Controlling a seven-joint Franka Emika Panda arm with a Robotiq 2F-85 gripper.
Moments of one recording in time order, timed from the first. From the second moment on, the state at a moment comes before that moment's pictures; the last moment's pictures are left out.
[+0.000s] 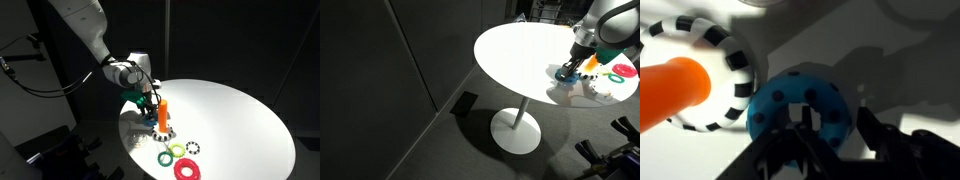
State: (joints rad) arm -0.02 0.42 -0.02 -2.29 -0.10 2.72 -0.08
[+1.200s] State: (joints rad) arm -0.03 0.32 -0.03 -2.27 -0.10 2.70 -0.08
